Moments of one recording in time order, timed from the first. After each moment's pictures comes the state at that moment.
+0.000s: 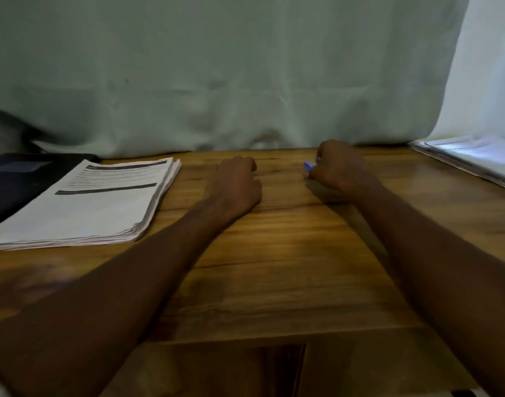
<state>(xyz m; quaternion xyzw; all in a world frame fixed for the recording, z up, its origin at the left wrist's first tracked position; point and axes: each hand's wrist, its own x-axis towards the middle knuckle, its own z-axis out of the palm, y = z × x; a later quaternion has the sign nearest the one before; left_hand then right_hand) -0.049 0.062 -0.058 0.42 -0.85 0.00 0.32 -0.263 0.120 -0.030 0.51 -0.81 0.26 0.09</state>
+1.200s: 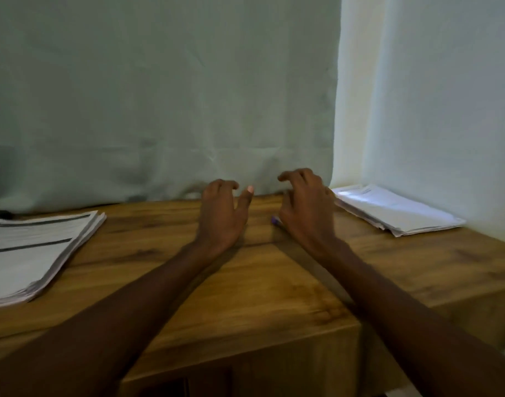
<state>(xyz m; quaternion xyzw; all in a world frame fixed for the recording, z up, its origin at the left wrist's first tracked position) -0.160 0.134 -0.036 0.29 -0.80 -0.12 0.51 -0.301 0.246 -0.023 0.50 -0.68 0.42 0.33</state>
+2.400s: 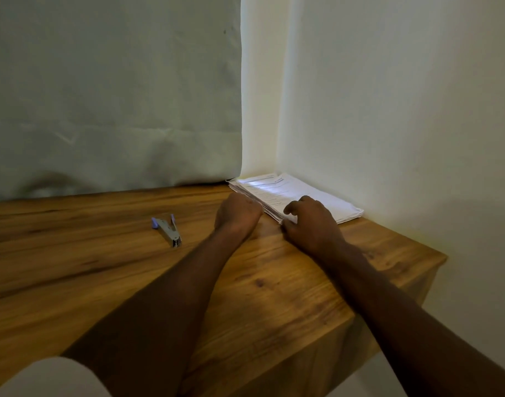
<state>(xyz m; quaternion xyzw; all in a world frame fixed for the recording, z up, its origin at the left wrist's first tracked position) -0.455 0.184 -0.059 0.34 -0.81 -0.36 0.33 -0.529 0.339 -0.059 0.41 -0.86 0.24 0.19</state>
